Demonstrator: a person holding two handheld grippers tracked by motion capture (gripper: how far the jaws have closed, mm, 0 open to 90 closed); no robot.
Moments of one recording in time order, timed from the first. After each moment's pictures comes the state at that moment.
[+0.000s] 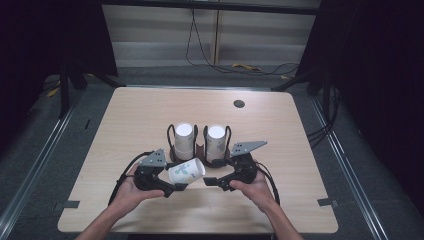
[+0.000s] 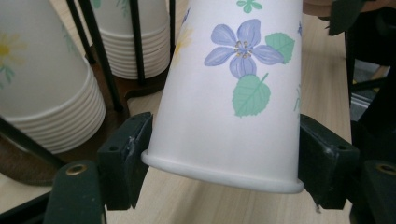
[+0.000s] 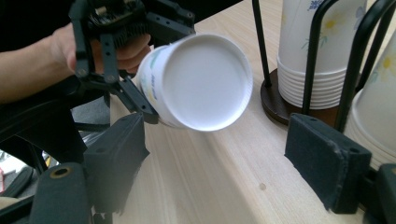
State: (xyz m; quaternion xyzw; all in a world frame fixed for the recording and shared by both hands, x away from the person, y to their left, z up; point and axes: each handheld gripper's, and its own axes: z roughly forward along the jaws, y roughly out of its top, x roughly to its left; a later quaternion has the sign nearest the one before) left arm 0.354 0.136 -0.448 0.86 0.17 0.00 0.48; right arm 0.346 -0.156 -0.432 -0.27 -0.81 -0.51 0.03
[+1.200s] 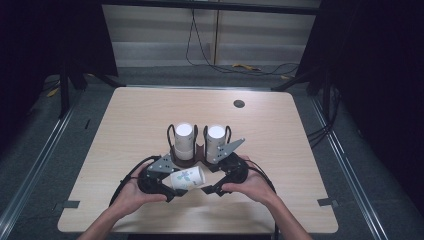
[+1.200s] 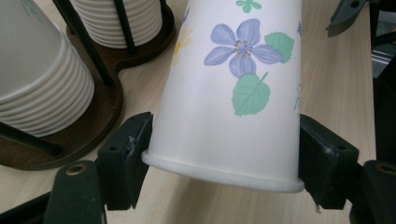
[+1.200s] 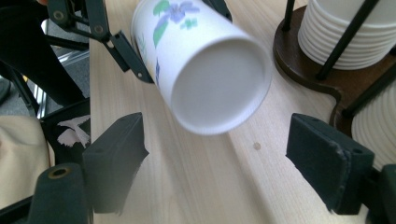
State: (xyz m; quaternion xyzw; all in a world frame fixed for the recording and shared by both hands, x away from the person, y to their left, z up) left arm 0.348 0.127 -0.460 0.90 0.14 0.02 0.40; right arm 0.354 -0.128 -0.431 -0.20 -0.91 -0.37 0.02
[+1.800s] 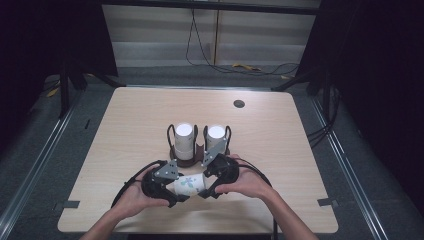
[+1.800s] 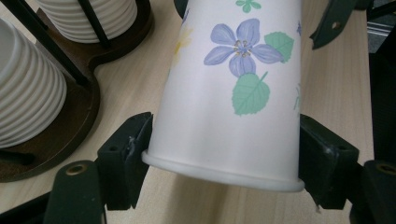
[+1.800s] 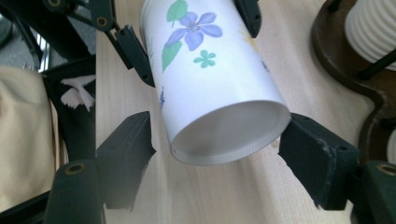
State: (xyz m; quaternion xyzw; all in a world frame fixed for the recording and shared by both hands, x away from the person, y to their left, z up) left arm 0.342 0.117 -0.463 0.92 0.10 0.03 0.37; right arm 0.358 -0.103 -0.432 -0.14 -0.95 -0.29 0.04
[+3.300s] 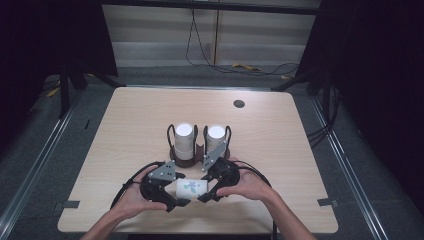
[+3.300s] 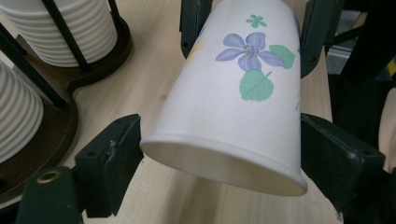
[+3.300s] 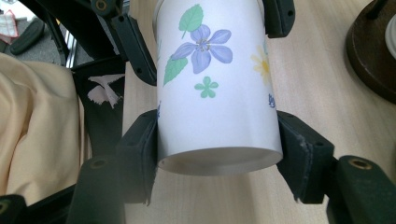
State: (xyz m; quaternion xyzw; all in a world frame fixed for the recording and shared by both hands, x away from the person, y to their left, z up) left arm 0.338 0.125 -0.461 0.89 0.10 -0.01 0.44; right arm 0.351 -0.105 -0.432 -0.11 -0.94 -0.31 0.08
